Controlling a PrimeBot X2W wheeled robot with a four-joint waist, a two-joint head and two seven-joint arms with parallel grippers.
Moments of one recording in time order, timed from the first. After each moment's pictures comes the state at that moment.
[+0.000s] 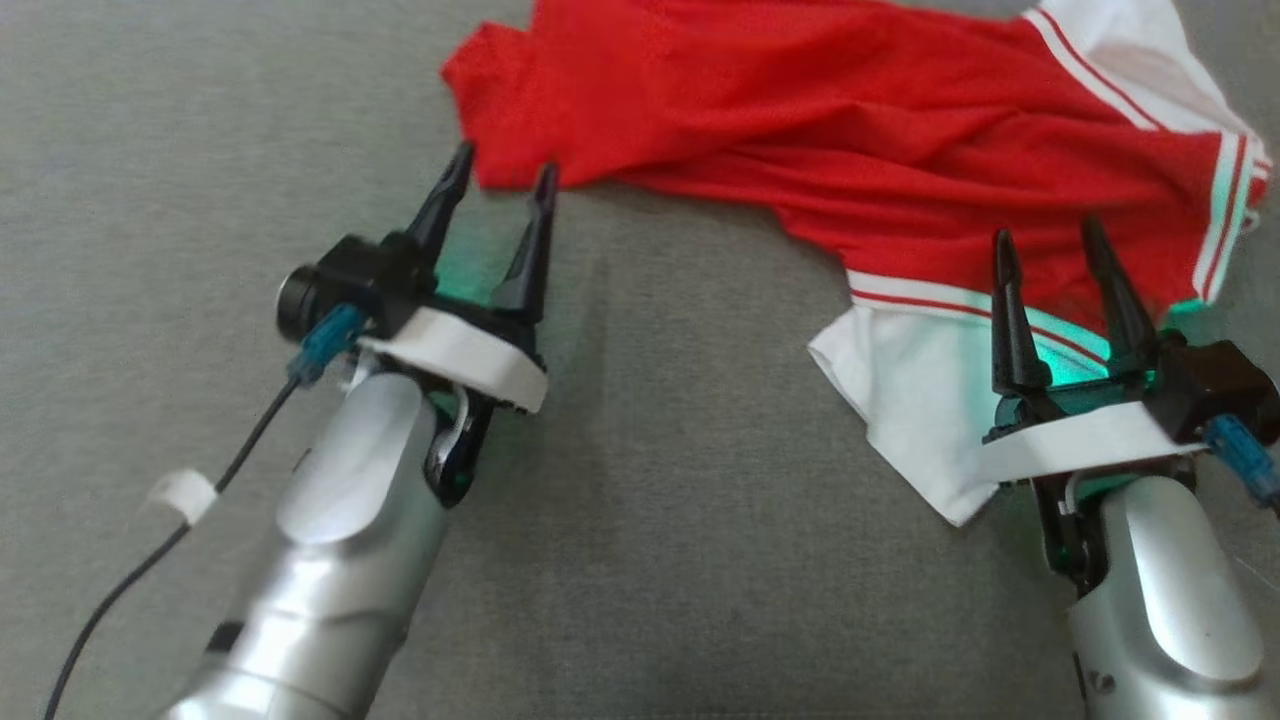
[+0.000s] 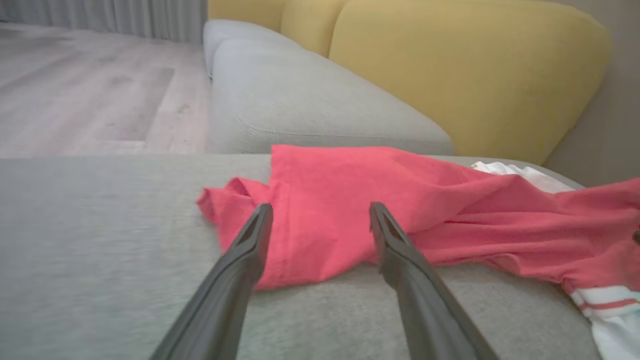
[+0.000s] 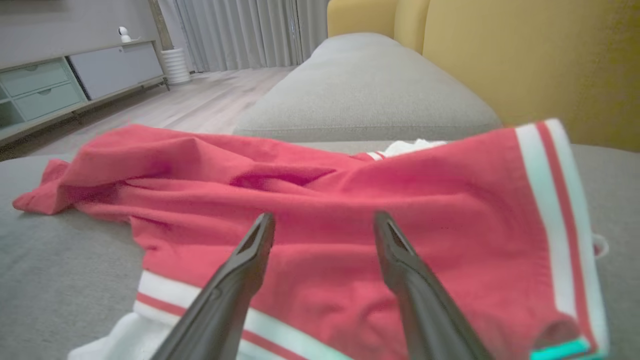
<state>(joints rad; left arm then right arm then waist) -0.67 0.05 -0.42 0.64 -0.38 -0.13 -0.26 -0.28 -0.07 0.01 0.28 0.07 0.13 -0.25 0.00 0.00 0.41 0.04</state>
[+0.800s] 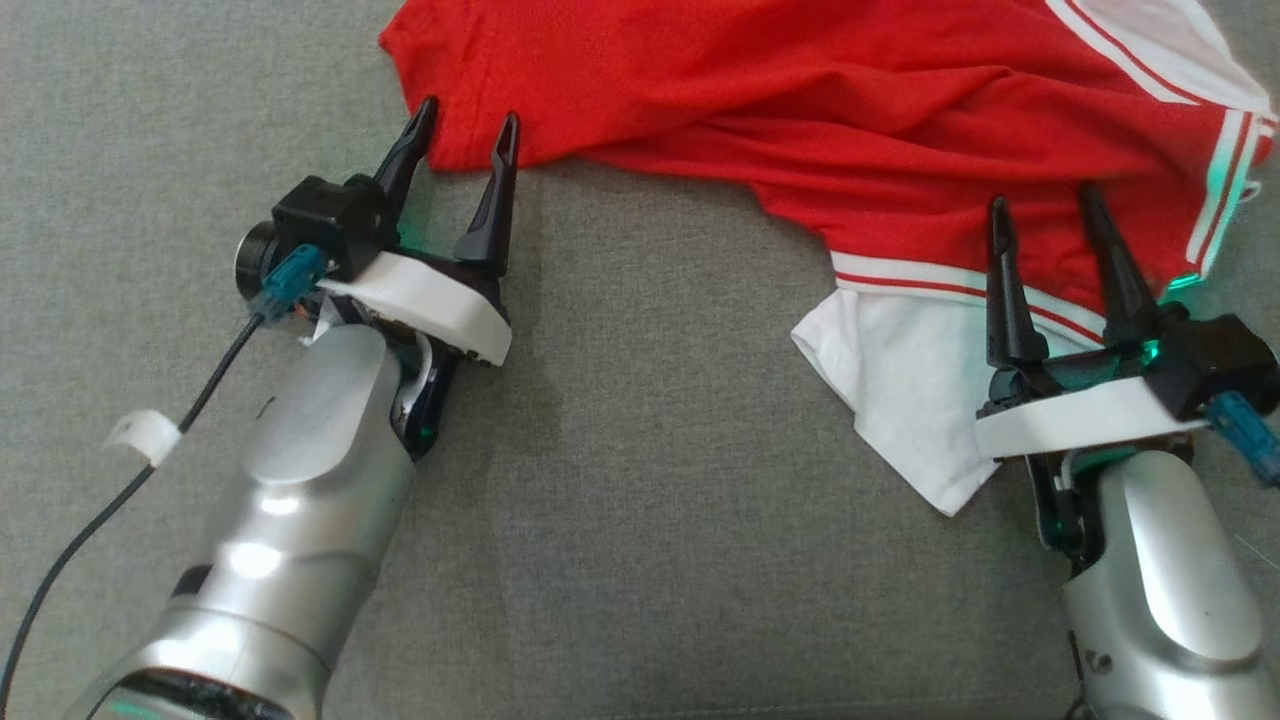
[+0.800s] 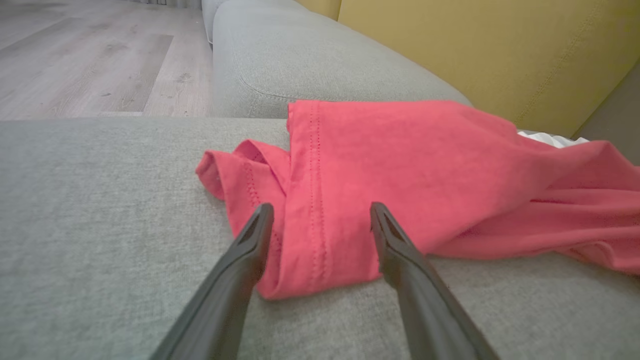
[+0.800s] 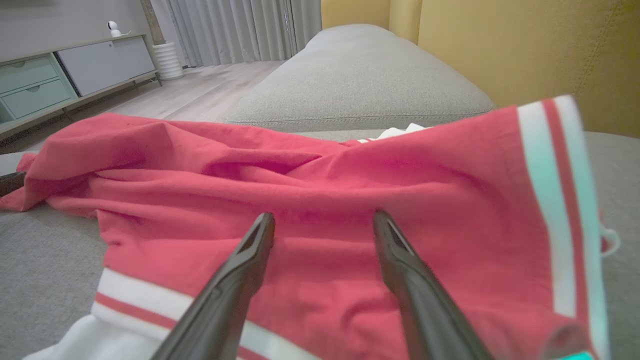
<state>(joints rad) -0.80 0.08 -0.45 0.80 -0.44 -0.13 -0.26 -0.32 -0.07 0.03 0.26 0.09 0.13 -0.25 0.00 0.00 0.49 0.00</state>
